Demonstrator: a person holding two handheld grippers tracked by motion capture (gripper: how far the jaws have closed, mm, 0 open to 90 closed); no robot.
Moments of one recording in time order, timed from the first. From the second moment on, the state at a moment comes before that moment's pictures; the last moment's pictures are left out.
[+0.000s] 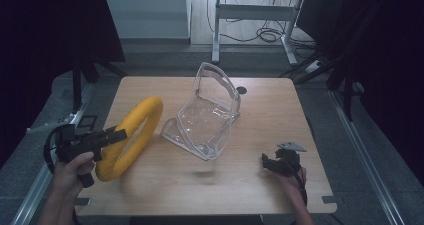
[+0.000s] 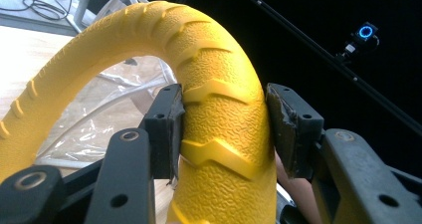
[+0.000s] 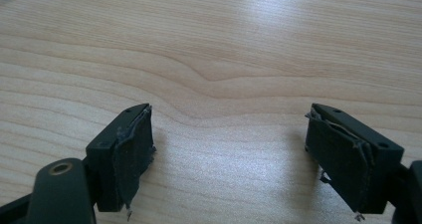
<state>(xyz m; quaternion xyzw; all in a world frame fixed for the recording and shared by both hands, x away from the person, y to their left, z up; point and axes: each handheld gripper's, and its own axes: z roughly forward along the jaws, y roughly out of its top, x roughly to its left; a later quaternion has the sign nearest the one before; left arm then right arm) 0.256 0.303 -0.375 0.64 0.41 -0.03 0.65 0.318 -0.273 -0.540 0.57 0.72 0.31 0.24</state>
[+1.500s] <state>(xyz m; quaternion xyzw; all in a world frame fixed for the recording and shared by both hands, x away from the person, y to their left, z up) 0.277 0.263 -0.323 0.54 0.43 0.05 0.72 0.318 -0.274 -0.540 0.57 0.72 0.31 0.25</state>
